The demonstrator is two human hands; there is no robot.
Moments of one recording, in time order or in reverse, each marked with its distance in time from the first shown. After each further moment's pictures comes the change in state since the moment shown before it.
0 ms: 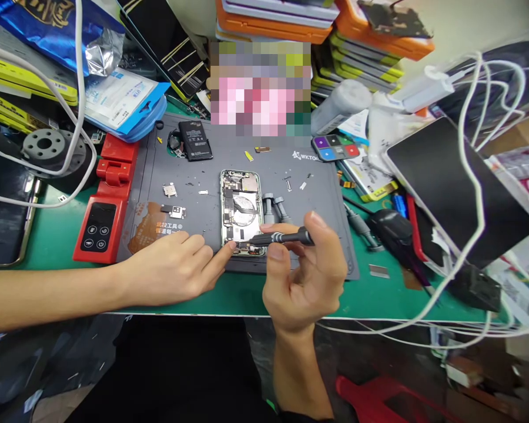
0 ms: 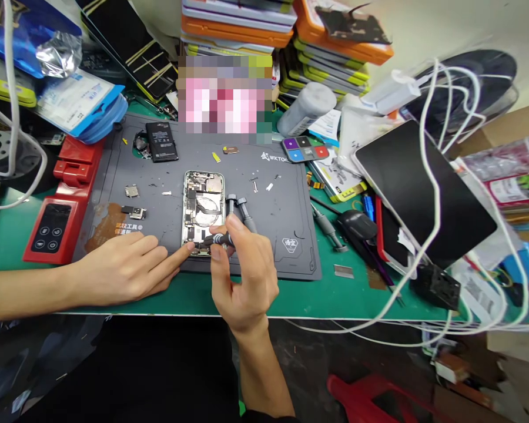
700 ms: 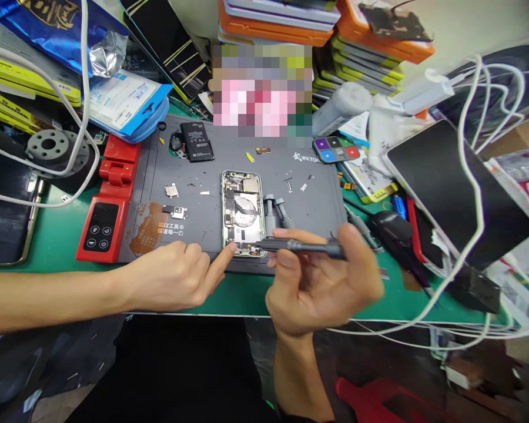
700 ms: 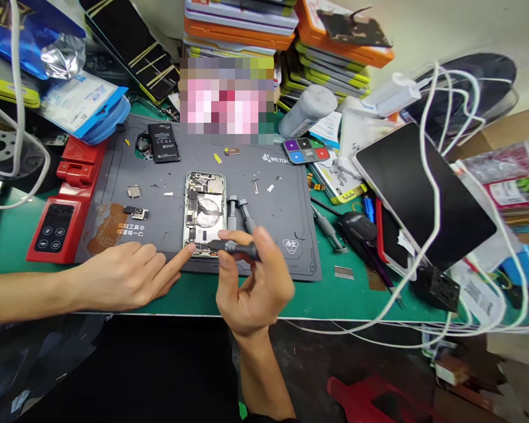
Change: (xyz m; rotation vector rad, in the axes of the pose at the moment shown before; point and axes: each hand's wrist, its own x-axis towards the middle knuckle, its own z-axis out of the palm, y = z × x) left_hand -0.003 0.006 -0.005 0.107 -0.088 0.069; right_hand 0.004 -0.007 0.000 0.130 0.126 0.056
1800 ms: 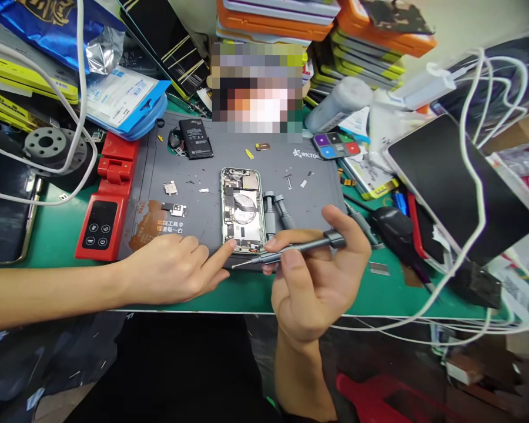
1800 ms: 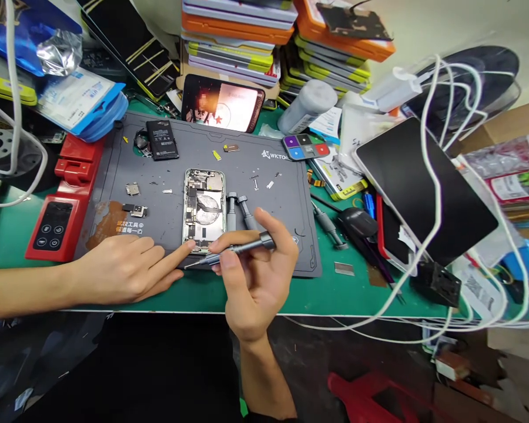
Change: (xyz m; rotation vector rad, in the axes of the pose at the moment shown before) left_hand 0.001 -0.002 0.001 -0.124 0.071 -0.124; right_hand 0.008 -0.023 -0.002 0.401 -0.015 0.563
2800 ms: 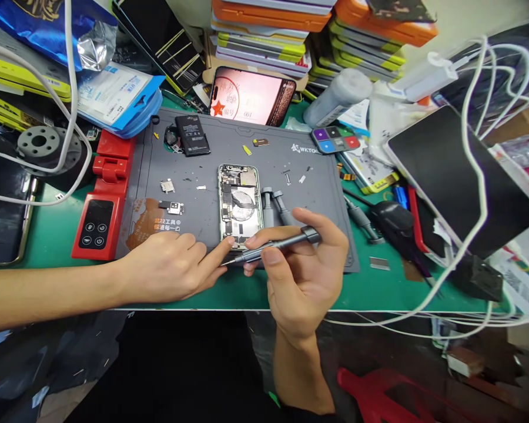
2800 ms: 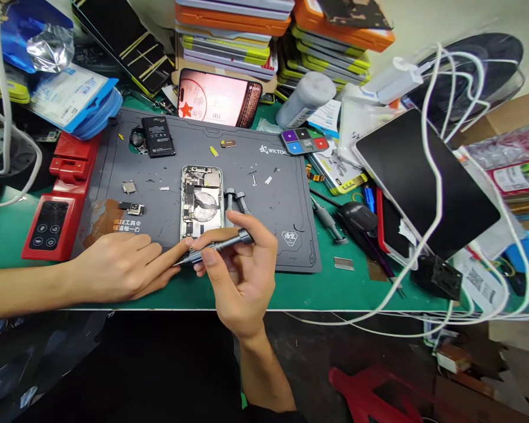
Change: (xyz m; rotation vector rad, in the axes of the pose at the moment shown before) left_hand 0.000 -0.002 -0.001 -0.015 -0.036 -0.014; right_hand -0.005 0.001 0.000 0.068 -0.127 0.064
